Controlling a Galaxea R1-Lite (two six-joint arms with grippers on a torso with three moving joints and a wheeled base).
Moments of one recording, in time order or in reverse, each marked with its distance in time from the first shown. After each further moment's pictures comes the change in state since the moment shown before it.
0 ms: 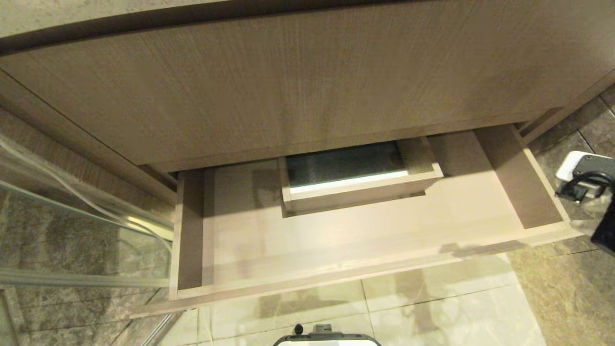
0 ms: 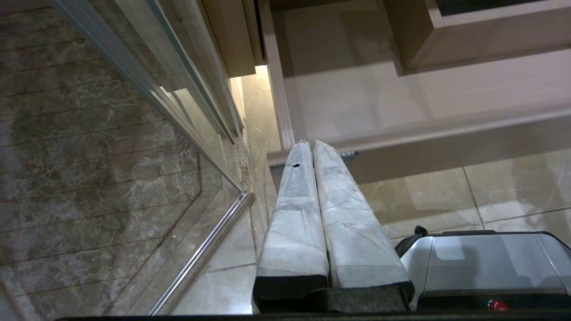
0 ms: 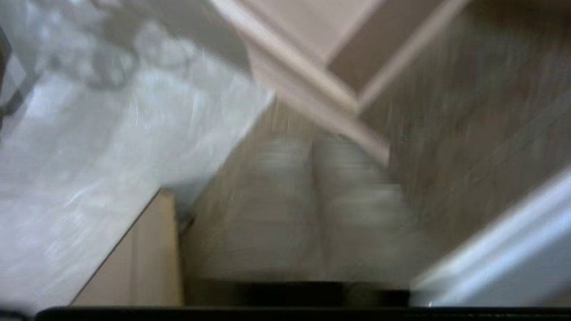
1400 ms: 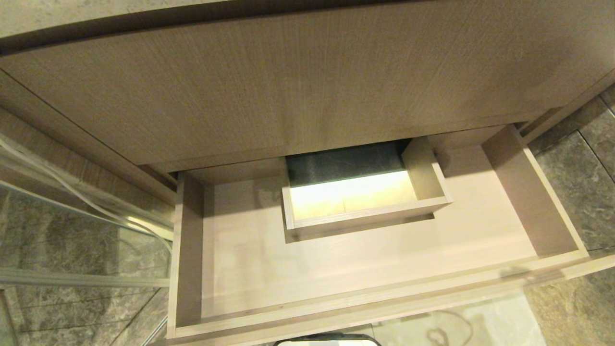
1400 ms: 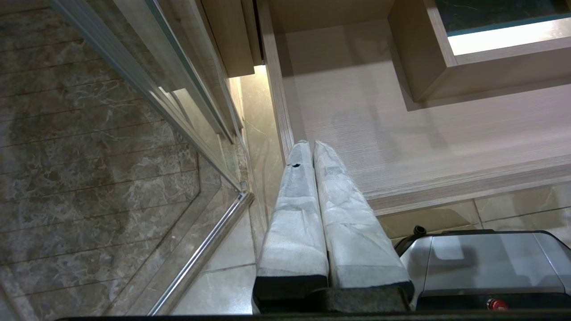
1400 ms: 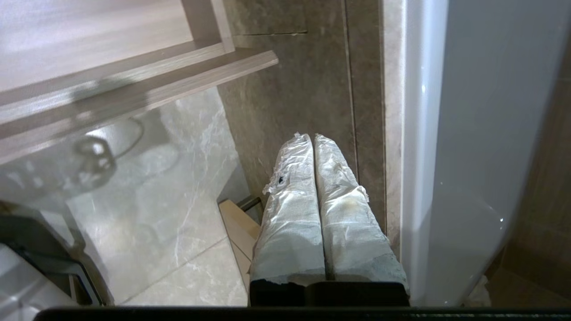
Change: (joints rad) left arm 0.000 0.000 0.000 0.000 0.000 0.000; right arm -0.334 -0.279 -0.146 0.239 -0.143 0.528
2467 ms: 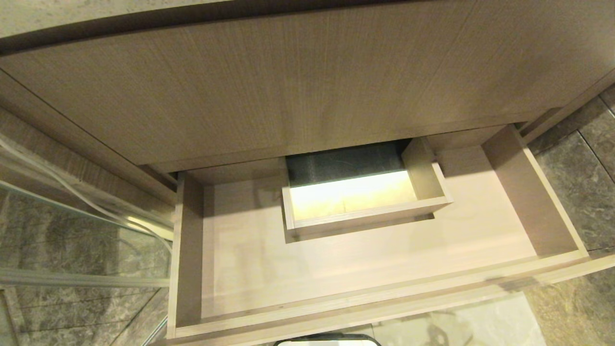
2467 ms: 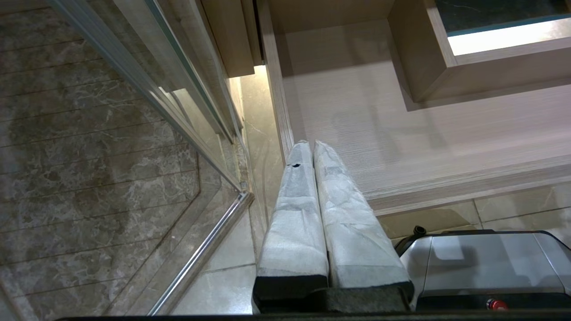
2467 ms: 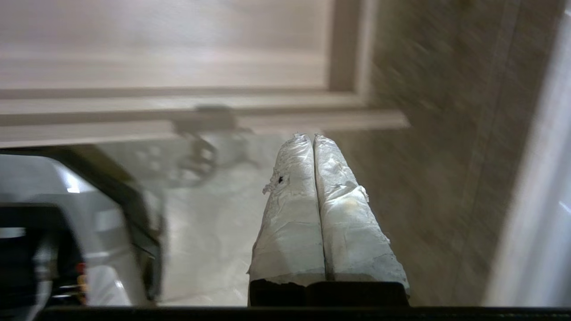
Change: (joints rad) left arm 0.000 0.000 0.000 0.000 0.000 0.000; right arm 0.105 -0.080 0.163 -0.118 0.349 -0.051
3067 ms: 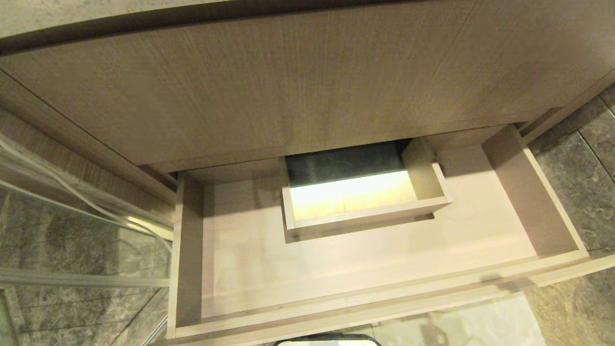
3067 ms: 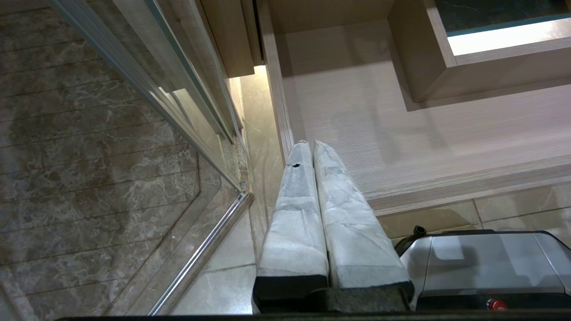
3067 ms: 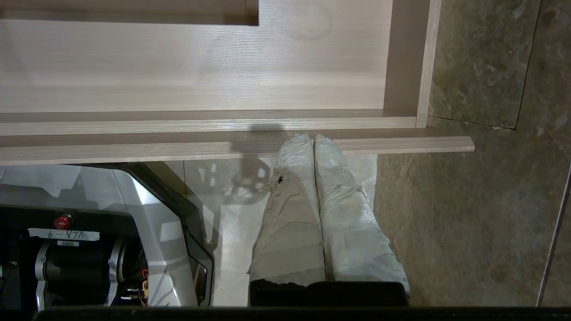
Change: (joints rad) left arm 0.000 0.000 0.000 0.000 0.000 0.000; right arm -0.001 0.006 0.045 -0.065 0.167 0.091
